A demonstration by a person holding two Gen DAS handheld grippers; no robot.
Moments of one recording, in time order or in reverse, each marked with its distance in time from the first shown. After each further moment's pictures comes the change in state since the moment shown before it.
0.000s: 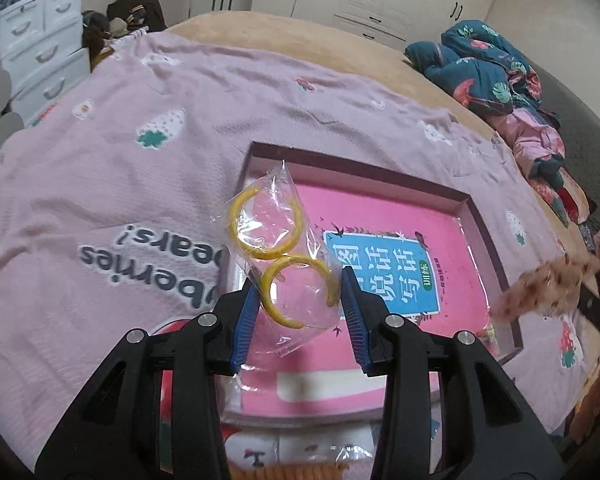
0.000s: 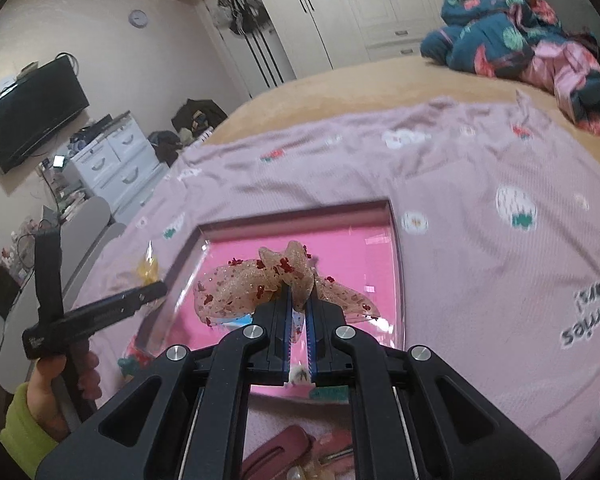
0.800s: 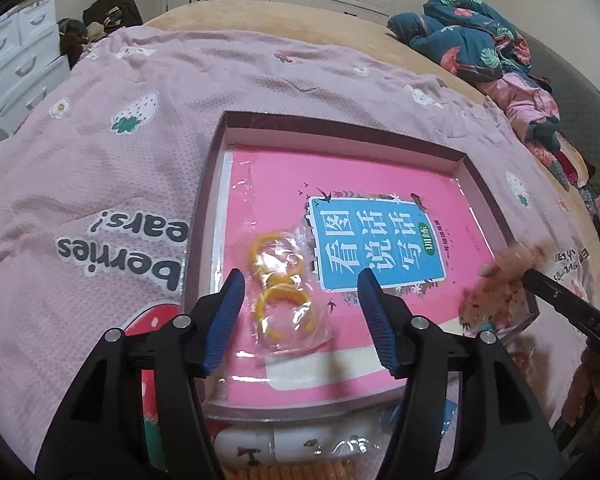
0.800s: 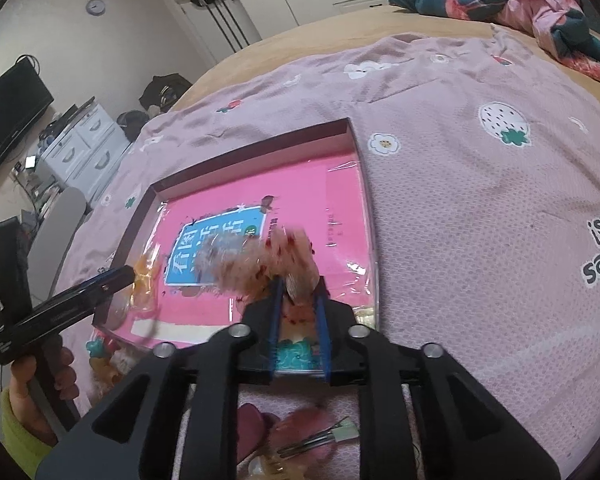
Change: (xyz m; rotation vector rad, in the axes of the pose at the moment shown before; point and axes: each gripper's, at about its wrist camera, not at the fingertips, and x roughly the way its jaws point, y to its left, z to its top) left arm 0.011 -0.007 -0.013 0.082 0.055 -0.005; right arm 0.036 -0.033 -0.034 0.105 0.129 -0.059
